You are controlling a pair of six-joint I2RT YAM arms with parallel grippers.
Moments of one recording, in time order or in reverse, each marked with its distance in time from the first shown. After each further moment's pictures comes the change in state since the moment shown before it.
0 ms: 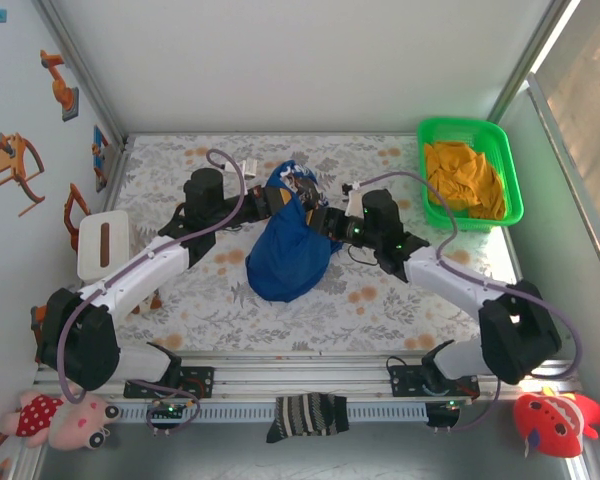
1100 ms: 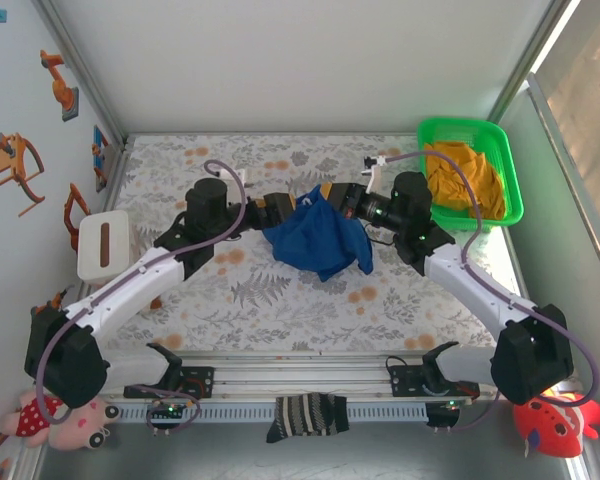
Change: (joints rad) left arm -0.078 -0.087 -0.021 -0.146 -0.272 0.136; right arm -0.110 -0.142 0.082 0.045 -0.150 -0.045
